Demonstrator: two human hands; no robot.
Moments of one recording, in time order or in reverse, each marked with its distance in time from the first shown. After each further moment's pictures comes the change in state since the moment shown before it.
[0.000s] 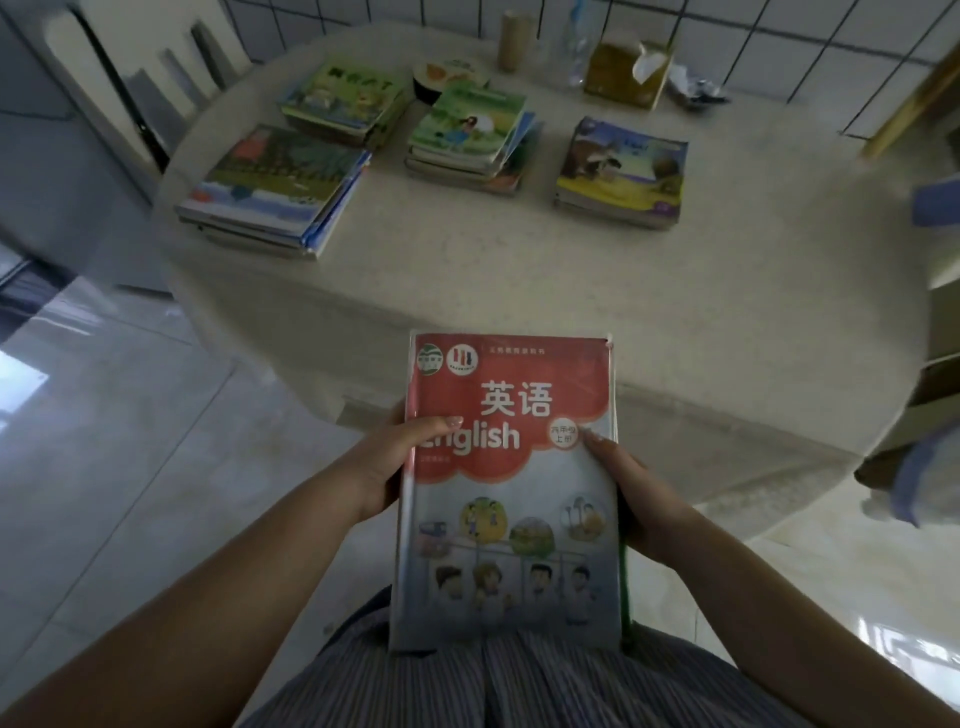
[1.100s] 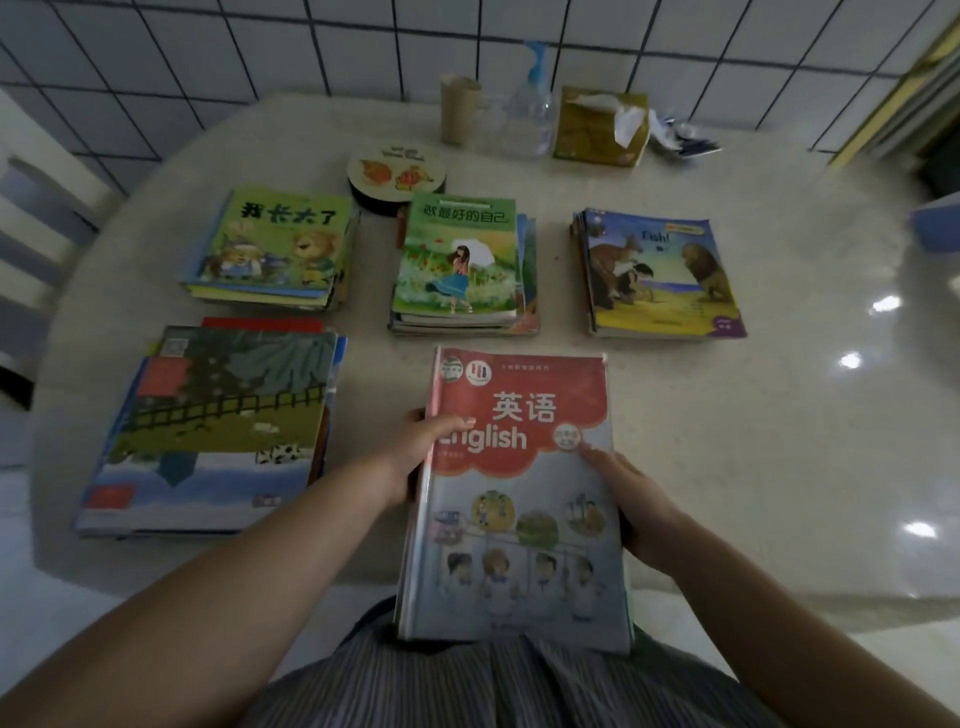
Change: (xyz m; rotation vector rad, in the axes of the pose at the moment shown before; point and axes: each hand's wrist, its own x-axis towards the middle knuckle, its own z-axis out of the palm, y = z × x) left_hand 0.287 0.208 -0.093 0.296 -0.150 -0.216; right_hand 0.230 -0.171 0.076 0.164 0.299 -0.068
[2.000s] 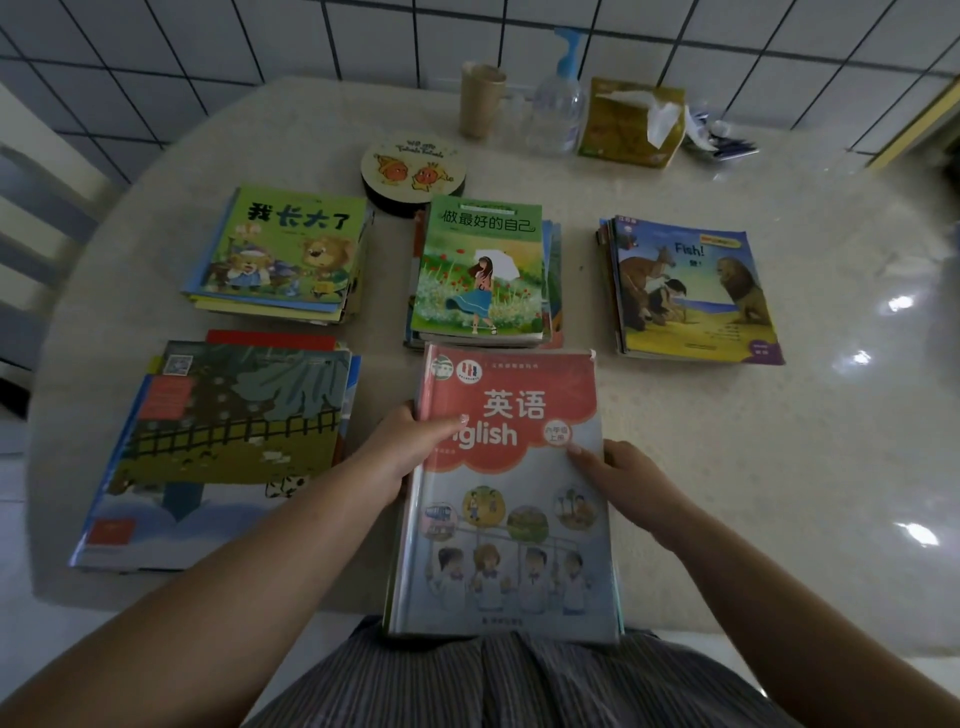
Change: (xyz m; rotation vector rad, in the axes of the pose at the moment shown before) left_hand 0.033 0.021 -0.035 0.145 0.183 0.012; right_hand 0.038 -0.045 0.023 -0.801 0.116 -0.086
